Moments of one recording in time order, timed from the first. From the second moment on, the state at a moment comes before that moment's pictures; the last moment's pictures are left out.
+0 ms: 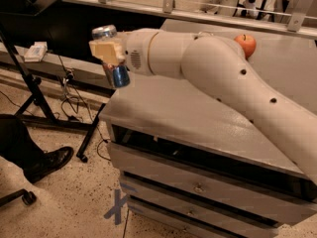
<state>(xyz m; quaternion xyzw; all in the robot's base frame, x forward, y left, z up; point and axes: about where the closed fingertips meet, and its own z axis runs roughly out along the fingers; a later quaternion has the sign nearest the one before) 0.572 0.116 0.989 -0.69 -0.32 -0.55 0.35</state>
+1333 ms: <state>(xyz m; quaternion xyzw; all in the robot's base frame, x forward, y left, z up) 0.573 0.076 0.966 -0.67 -0.32 -0.59 0.33</state>
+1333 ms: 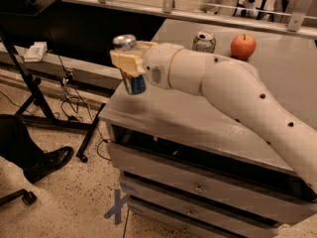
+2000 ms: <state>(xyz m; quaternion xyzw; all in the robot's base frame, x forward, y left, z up) 0.575 0.061 0.952 -0.61 -0.34 -0.62 0.34</state>
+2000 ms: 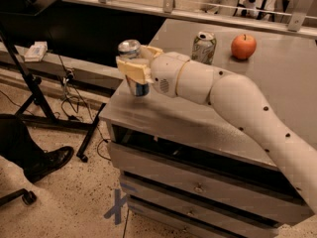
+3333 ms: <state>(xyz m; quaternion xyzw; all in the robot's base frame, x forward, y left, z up) 0.558 0.062 0.914 -0.61 -0.40 -0.60 0.32</state>
